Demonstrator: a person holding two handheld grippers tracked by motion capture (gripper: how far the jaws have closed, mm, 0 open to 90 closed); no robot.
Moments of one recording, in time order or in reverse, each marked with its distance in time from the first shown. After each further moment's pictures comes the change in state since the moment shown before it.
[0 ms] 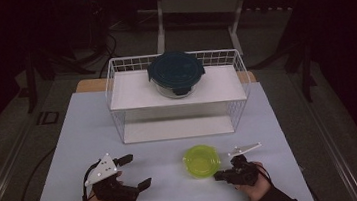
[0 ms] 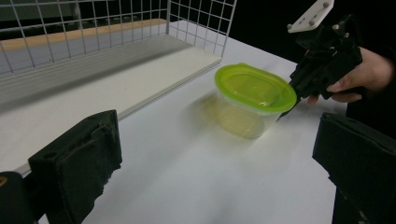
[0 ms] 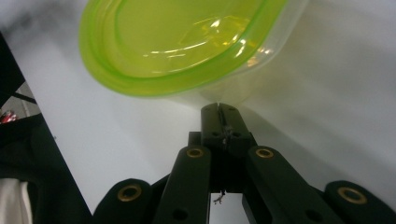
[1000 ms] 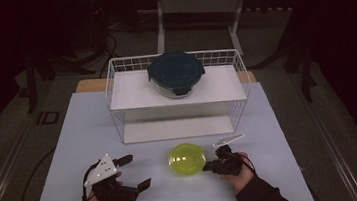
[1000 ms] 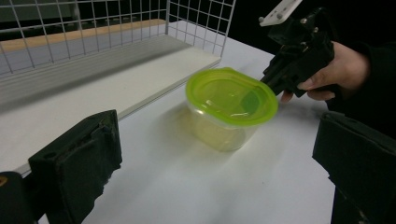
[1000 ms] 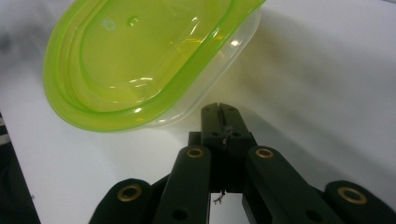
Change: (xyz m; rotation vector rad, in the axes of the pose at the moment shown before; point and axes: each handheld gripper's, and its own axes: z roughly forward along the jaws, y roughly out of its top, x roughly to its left) left arm 0.000 -0.001 -0.001 0.001 -0.002 0.003; right arm 0.005 0.036 0.028 -0.009 -0.030 -0.017
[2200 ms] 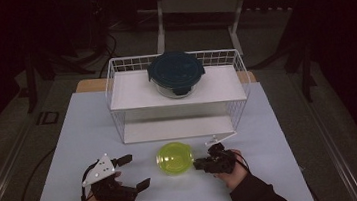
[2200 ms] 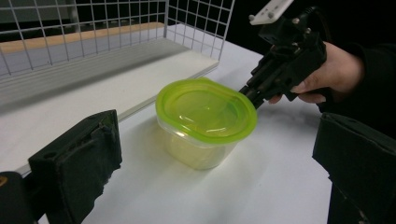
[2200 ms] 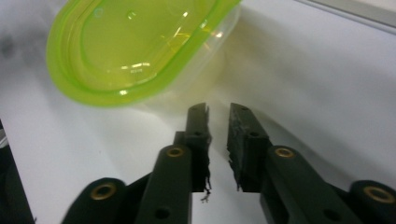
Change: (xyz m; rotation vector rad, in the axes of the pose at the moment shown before) left arm 0.002 0.000 -0.002 -0.021 -0.015 -0.016; right arm 0.012 0.014 0.007 0.000 -0.016 -0.052
